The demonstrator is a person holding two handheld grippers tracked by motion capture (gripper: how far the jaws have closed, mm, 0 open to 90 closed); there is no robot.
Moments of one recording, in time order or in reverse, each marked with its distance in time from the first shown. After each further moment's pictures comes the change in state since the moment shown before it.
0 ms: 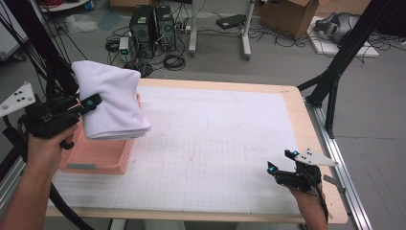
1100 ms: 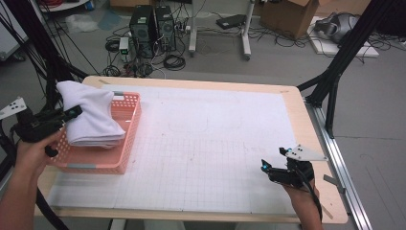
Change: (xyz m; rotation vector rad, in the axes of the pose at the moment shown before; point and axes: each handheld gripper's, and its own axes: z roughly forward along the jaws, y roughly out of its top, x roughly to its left) left arm 0.083 -0.074 -0.038 0.109 0.105 -0.166; right arm 0.012 0.013 0.011 0.044 -0.027 -0.042
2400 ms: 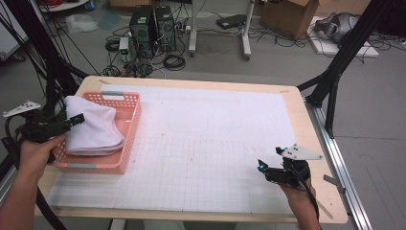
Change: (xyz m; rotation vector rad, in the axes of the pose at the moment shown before) left arm 0.010 -0.010 0.001 0.201 0.294 -0.110; right arm 0.007 0.003 0.006 0.008 0.012 -0.012
